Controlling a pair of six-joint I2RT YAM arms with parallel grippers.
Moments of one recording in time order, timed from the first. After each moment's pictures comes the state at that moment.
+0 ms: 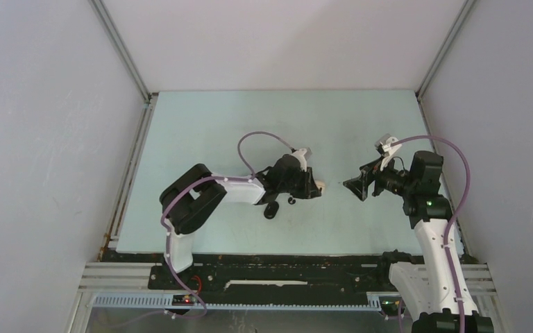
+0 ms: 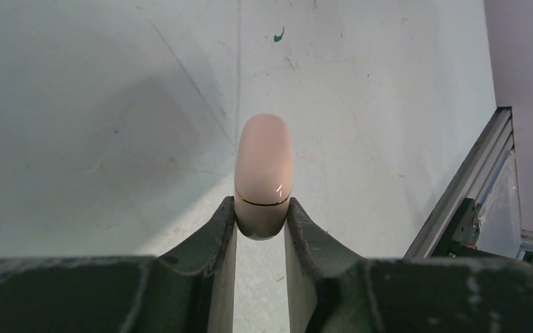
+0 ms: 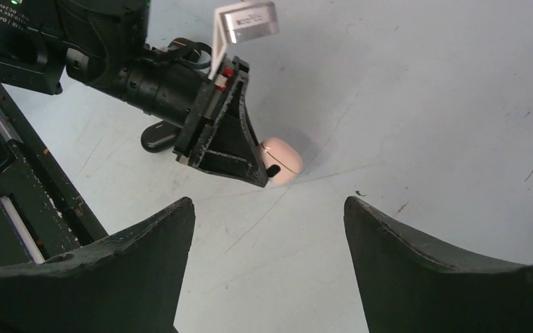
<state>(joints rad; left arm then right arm) -0.88 1.92 1.02 0.34 0.21 -0.71 -0.08 0.79 0.70 -0.42 -0.86 -0.21</state>
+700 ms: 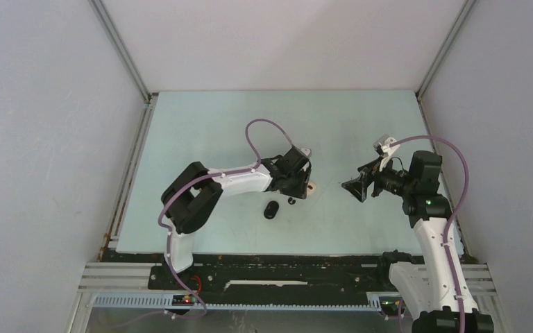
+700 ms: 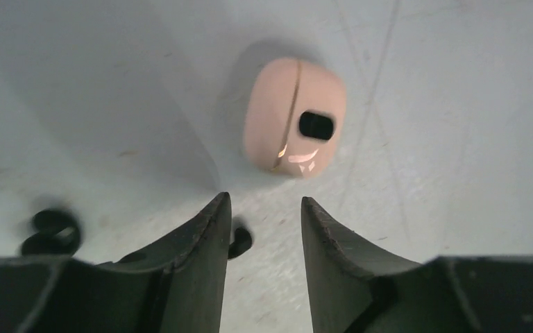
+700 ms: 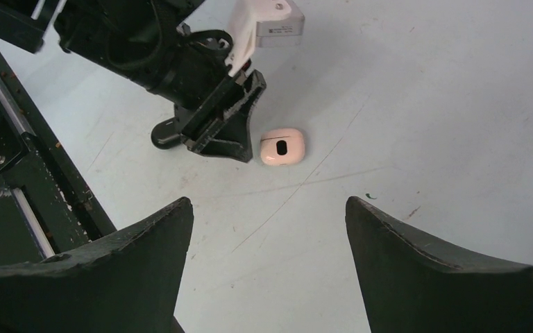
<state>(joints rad) -0.88 1.97 1.30 -0.29 0.03 -0.55 -0.08 0.80 0.70 -0.42 -0.90 -0.22</state>
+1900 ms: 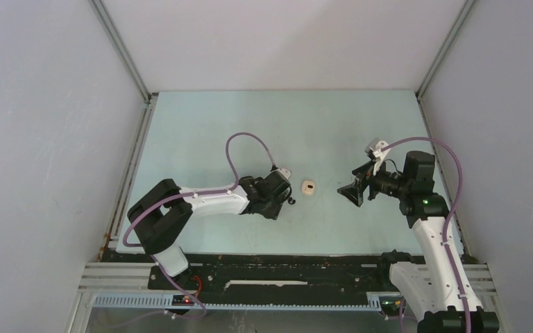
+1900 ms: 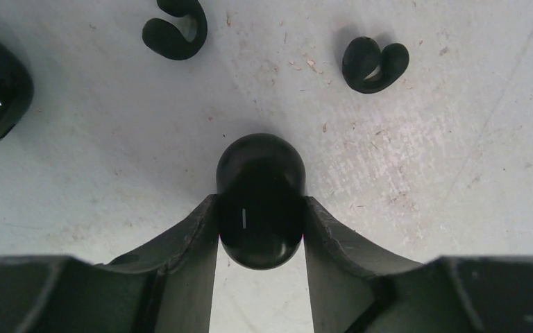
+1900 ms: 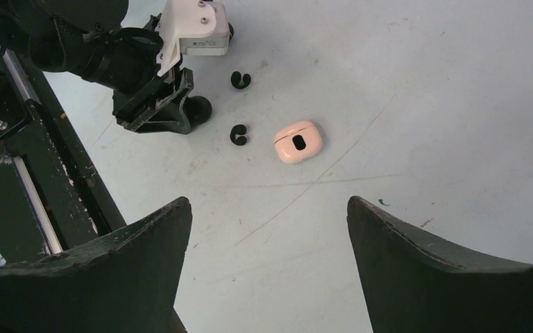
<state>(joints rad) -0.94 1.67 0.92 -0.35 -0.20 -0.44 -0.01 0.81 0.70 -0.45 -0.90 -0.30</state>
